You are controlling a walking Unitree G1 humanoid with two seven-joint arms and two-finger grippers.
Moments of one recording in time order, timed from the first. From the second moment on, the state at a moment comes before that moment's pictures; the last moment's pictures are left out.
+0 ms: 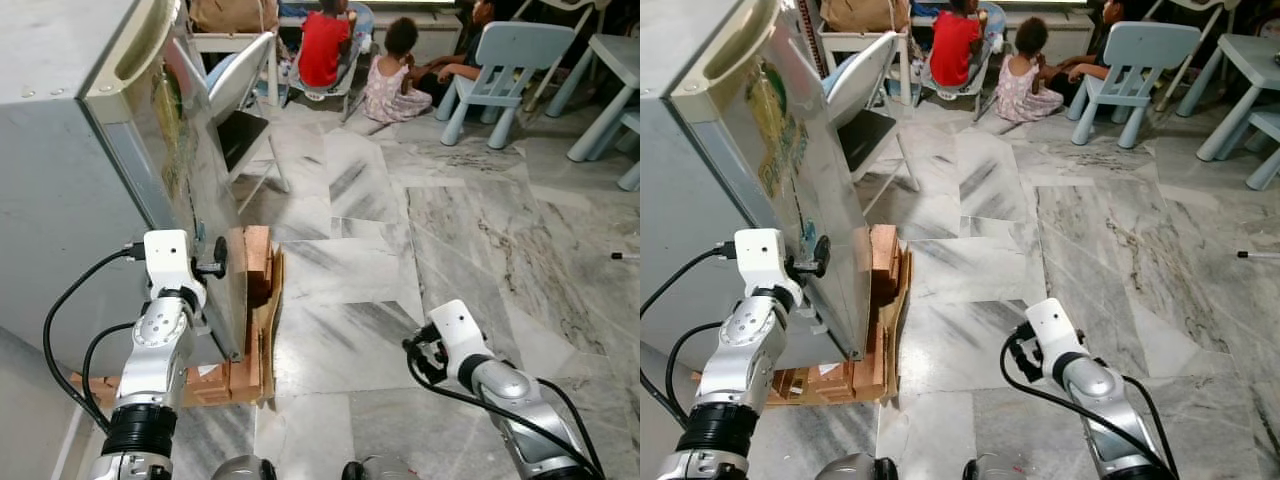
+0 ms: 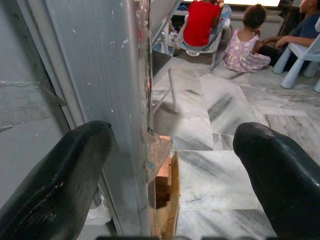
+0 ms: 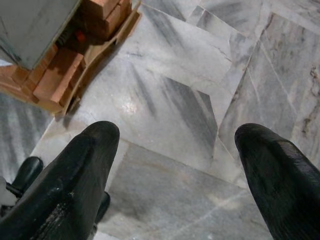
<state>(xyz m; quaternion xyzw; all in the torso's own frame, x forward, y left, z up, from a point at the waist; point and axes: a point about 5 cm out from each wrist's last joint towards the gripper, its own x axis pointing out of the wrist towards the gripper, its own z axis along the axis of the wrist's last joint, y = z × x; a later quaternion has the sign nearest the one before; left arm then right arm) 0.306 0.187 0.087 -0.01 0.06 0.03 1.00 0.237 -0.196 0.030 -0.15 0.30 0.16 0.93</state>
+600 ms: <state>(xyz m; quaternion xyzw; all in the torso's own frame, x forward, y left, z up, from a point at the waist) 0.314 0.189 0.083 0.01 0.06 0.03 1.00 0.238 -0.187 0.034 -0.14 0.28 0.18 0.93</state>
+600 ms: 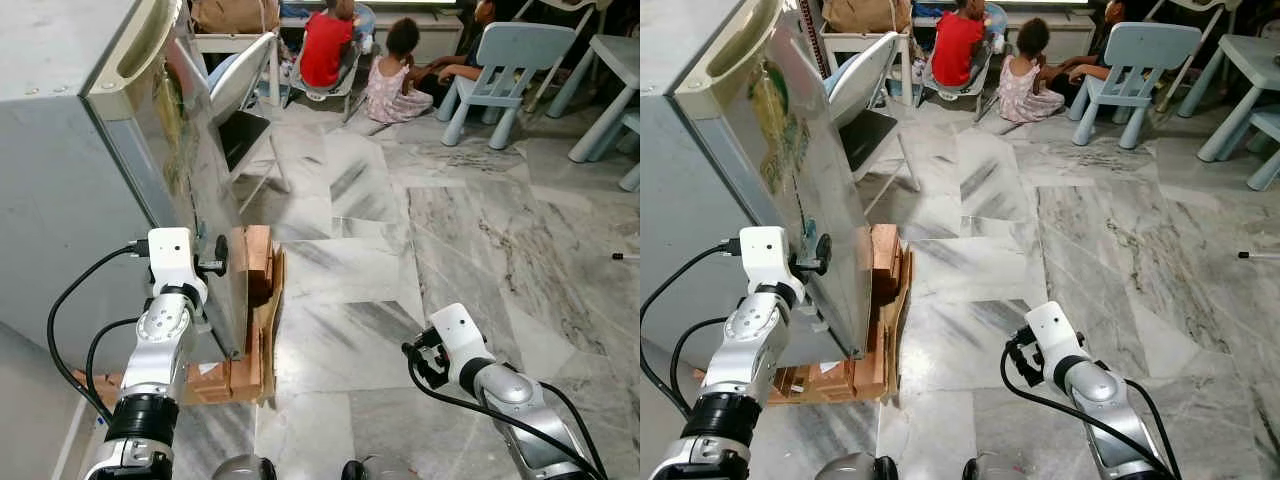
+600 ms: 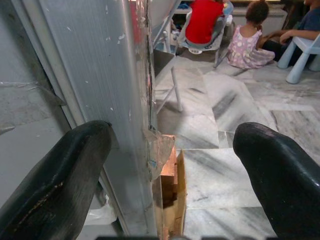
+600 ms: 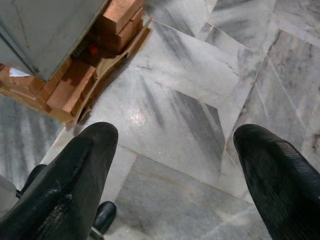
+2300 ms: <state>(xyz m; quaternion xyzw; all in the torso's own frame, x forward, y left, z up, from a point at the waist) 0.281 -0.045 0.189 0.02 -0.10 -0.50 0.86 0.250 -0.185 0.025 -0.21 0.29 0.22 0.91</state>
